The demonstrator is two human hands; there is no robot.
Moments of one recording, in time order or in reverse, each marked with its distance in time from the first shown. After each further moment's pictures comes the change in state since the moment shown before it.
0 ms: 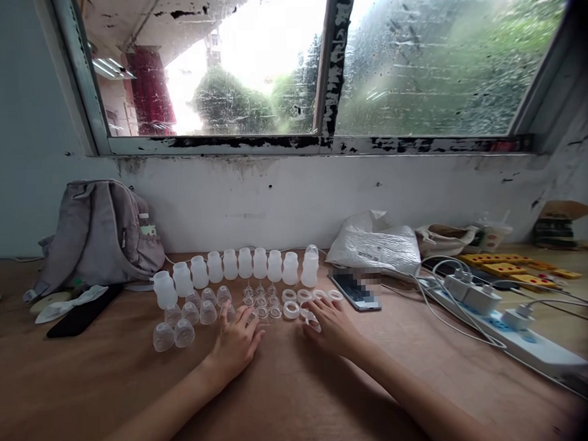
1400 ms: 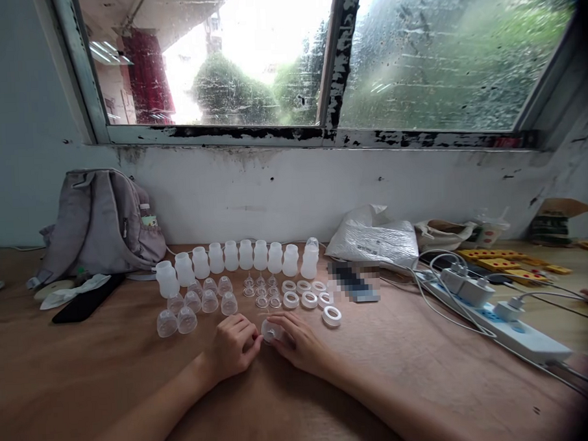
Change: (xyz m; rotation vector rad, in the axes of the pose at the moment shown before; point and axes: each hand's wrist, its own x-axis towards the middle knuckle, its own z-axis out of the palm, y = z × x) left_hand -0.024 -0.006 -0.002 -0.219 0.104 0.164; right_hand -0.012 -0.069 0.011 0.614 0.092 -0.237
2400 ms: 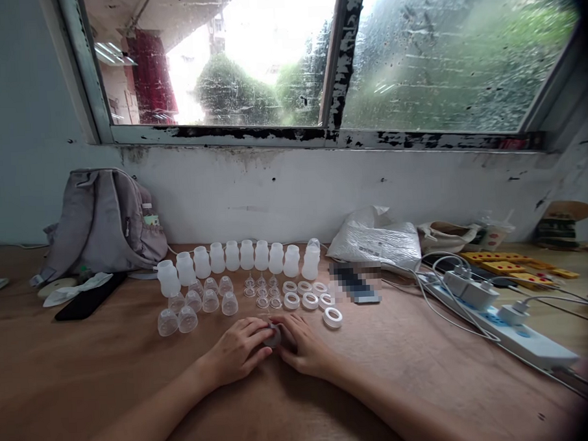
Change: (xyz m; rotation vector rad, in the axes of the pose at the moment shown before) left_hand 0.005 0.008 -0.008 -0.148 -0.232 0.069; right_hand -0.003 0.003 -0.005 0.015 -0.101 0.066
